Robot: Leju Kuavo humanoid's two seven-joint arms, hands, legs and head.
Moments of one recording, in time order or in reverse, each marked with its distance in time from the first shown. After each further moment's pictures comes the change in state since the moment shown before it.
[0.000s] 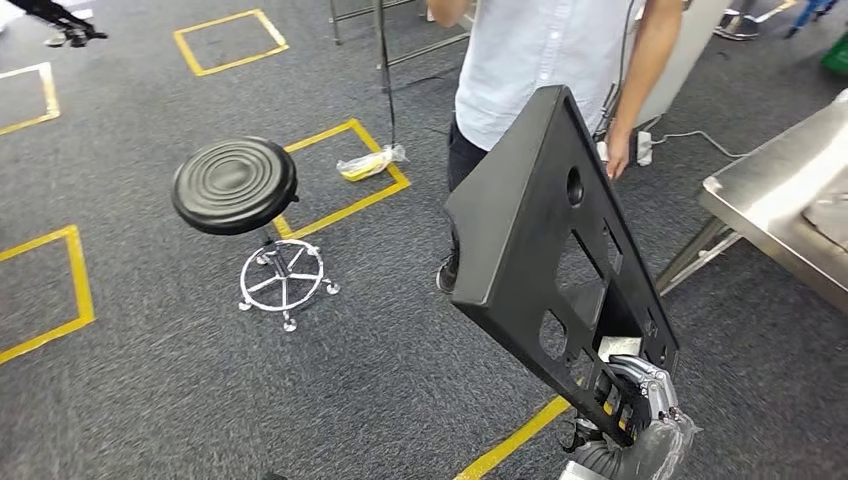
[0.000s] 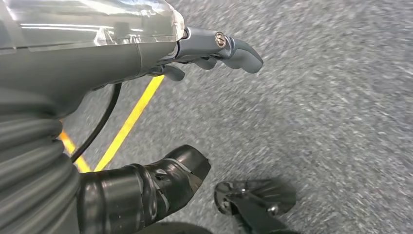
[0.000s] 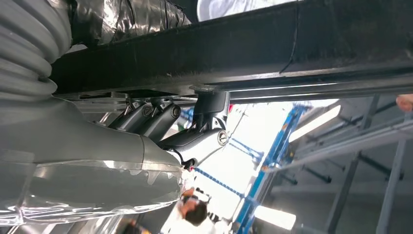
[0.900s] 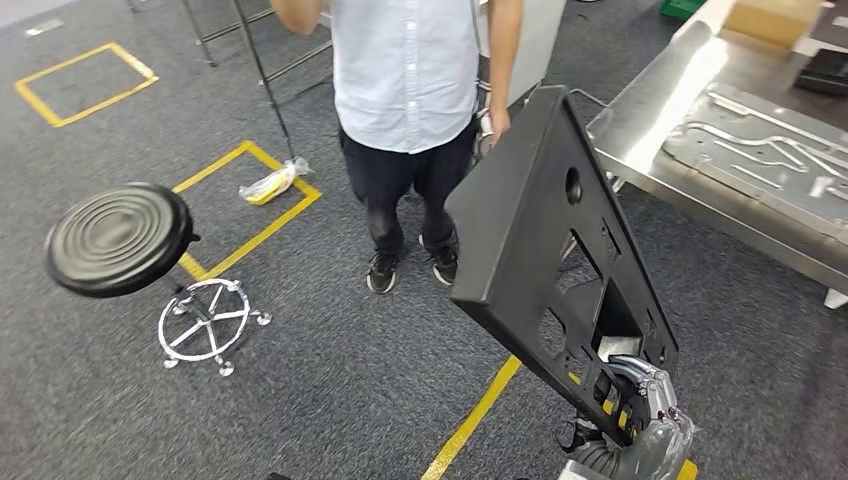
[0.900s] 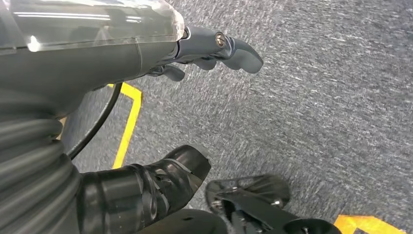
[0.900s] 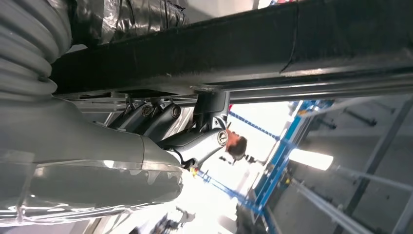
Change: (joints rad) left arm 0.001 -0.003 0.007 0.000 -0.003 -0.010 -0.003; right arm 0.000 -0.002 0.001 0.002 0.001 0.000 0.007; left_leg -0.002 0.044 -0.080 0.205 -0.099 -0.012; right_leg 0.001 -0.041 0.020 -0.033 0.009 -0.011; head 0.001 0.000
